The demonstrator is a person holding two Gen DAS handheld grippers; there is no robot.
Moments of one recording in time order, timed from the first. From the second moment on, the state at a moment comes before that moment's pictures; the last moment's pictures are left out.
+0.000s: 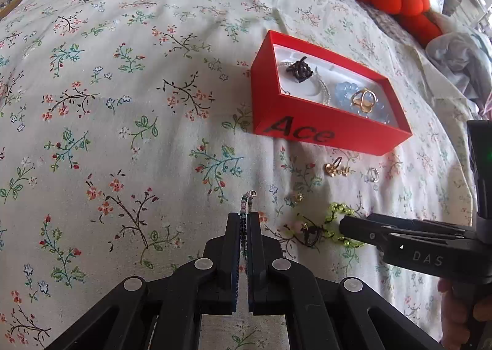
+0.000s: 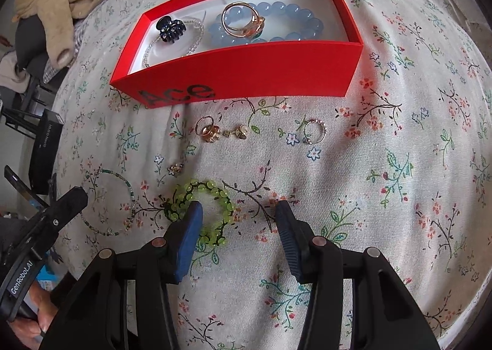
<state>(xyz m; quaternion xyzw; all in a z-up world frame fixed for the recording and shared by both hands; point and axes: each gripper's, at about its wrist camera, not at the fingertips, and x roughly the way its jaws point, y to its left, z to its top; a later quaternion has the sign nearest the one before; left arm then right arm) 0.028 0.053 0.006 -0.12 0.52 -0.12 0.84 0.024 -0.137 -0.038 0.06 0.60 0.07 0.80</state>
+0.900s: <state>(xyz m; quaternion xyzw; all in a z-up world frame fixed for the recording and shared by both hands) 0.034 0.042 0.029 -0.12 0.49 -0.13 0.85 0.010 -0.154 0.034 0.10 0.51 0.10 0.85</state>
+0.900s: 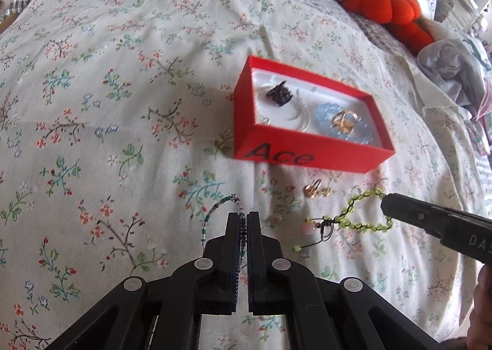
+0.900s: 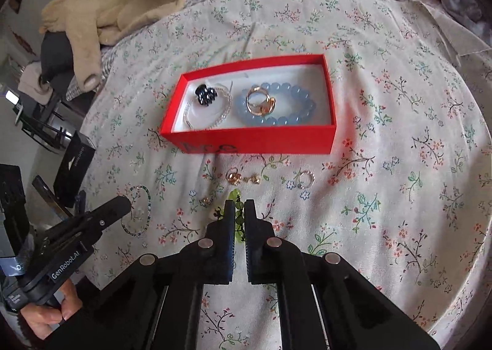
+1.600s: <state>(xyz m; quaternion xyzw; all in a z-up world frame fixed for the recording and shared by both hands) 0.103 -0.016 0.064 -0.19 0.42 -0.24 0.85 0.044 -0.191 0.101 0.16 0.42 0.09 0.89</state>
